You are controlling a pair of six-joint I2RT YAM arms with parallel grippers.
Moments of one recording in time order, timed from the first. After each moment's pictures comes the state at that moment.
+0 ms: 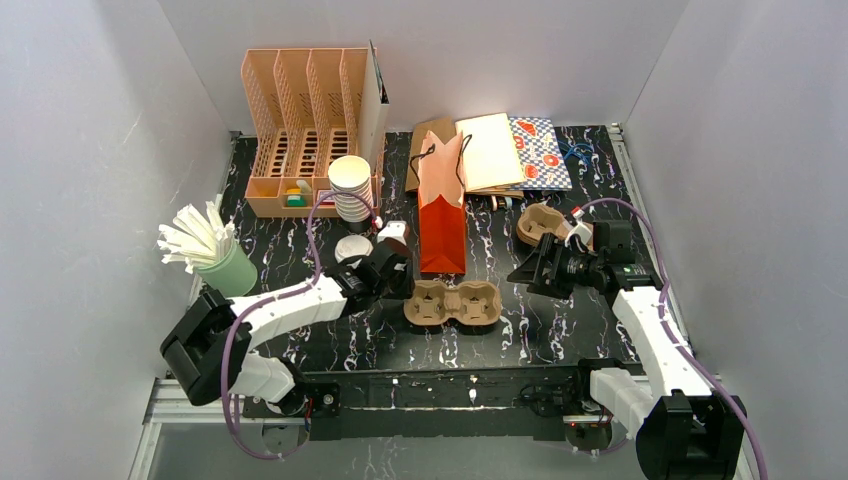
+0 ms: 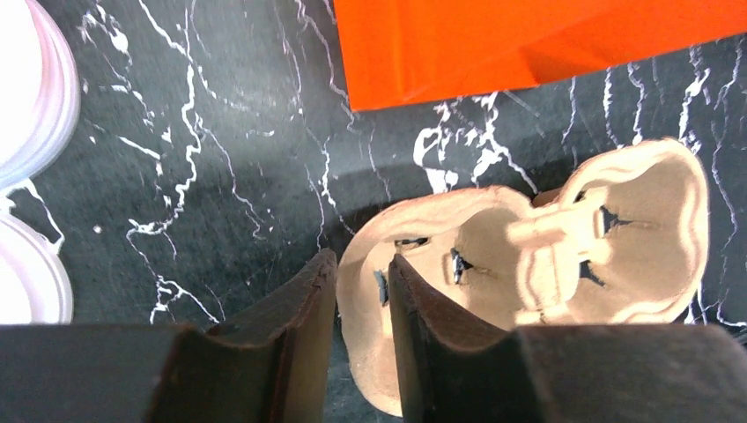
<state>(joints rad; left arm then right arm) -0.85 1.35 0.70 -0.19 -0.23 -0.65 0.05 0.95 0.66 -0.62 -0.74 0.45</state>
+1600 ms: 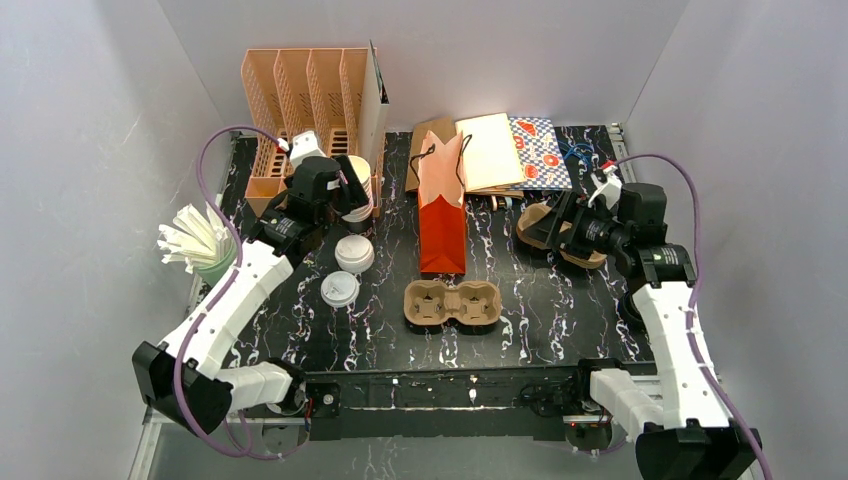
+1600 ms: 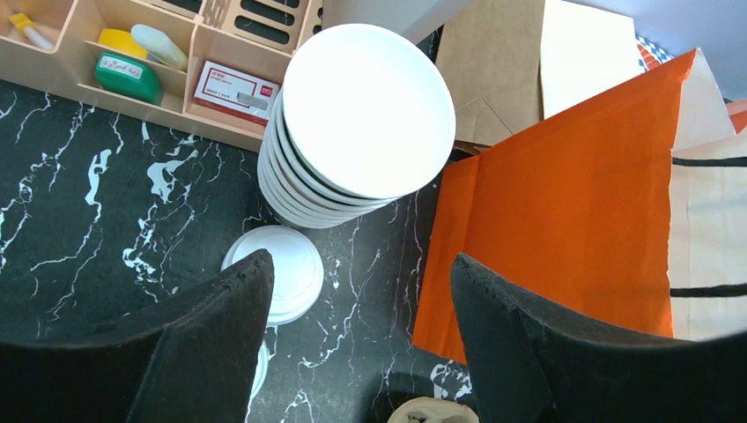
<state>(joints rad) -0.48 1.21 1.19 -0.53 -0.43 -0.60 0.05 0.89 1.00 -0.70 -0.58 0.46</state>
